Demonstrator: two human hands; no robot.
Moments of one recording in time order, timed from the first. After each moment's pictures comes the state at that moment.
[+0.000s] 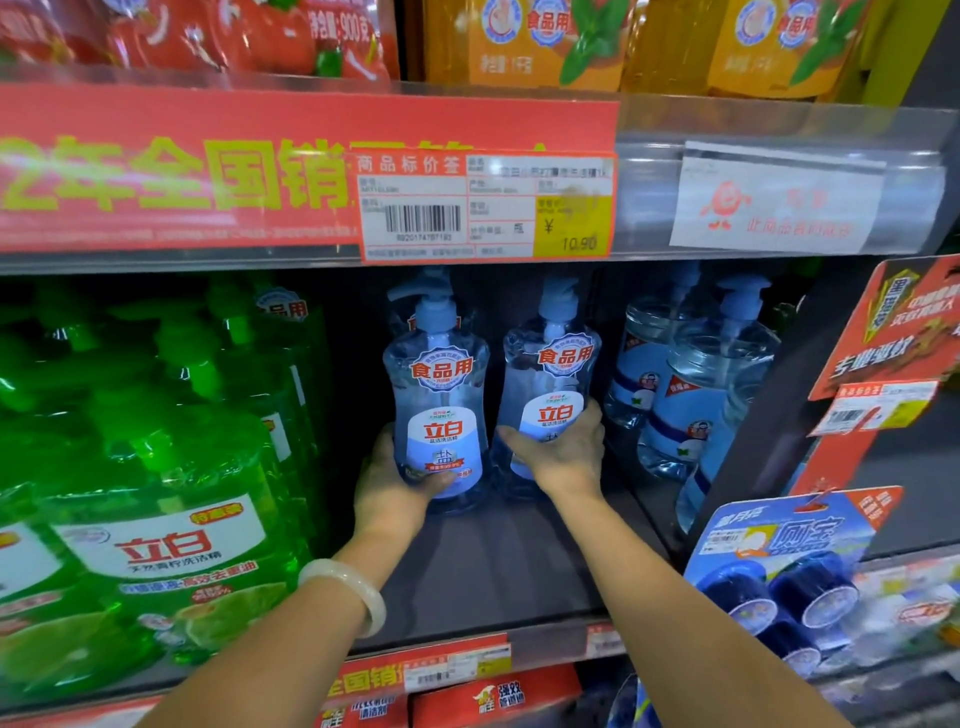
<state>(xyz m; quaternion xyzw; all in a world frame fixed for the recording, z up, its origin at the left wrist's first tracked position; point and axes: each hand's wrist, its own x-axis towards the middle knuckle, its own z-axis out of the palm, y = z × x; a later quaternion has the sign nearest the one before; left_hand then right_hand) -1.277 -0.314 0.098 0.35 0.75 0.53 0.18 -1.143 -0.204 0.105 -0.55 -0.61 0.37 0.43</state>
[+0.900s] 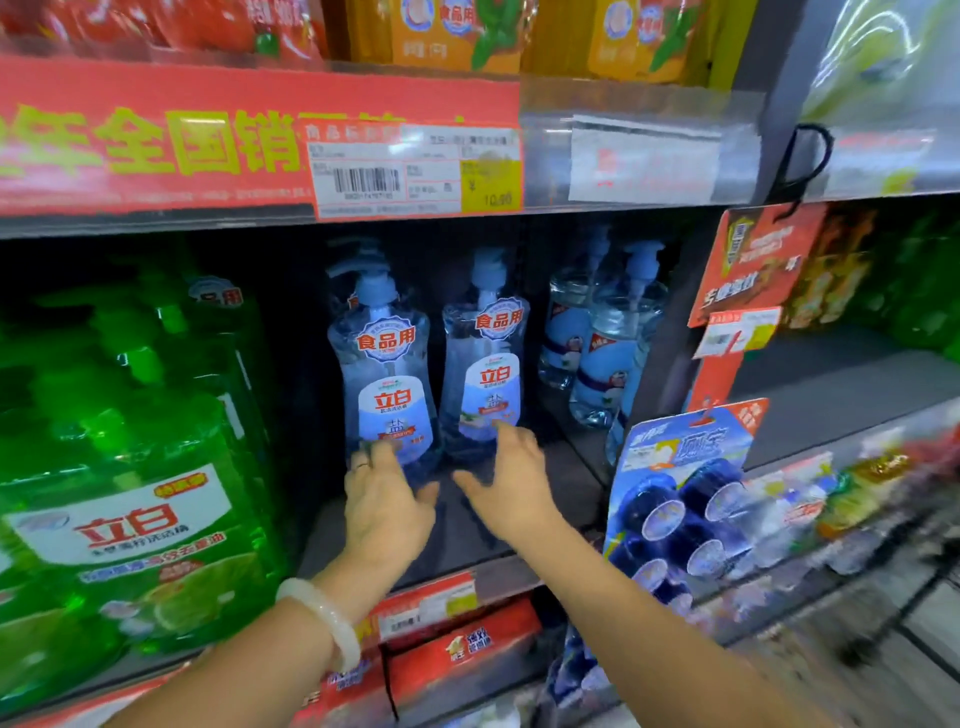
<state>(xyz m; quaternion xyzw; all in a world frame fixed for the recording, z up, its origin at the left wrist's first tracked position) -1.225 -0.356 0.108 0.46 0.81 0.35 0.10 -1.110 -0.299 0.111 -0.52 -0.77 0.26 0.27</state>
